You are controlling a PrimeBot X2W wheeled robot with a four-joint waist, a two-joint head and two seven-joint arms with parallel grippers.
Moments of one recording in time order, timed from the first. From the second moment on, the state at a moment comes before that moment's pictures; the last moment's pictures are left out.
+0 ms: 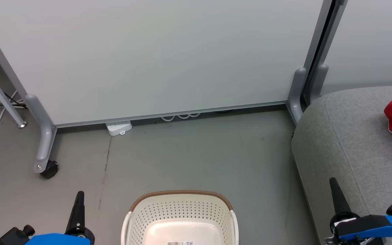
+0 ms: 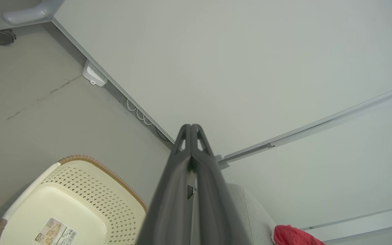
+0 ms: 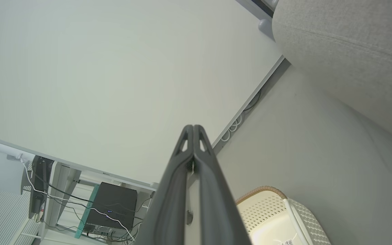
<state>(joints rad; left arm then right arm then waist) -0.06 0.07 0.00 0.30 -1.11 -0.13 -0.03 -0.03 -0.06 -0.07 0.23 1.02 0.13 0.04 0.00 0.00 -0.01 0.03</state>
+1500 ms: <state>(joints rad) -0.09 0.05 0.08 0.26 -1.47 -0.13 0.07 -0.08 -0.05 -0.10 0.24 1.44 0.13 0.09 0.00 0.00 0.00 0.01</state>
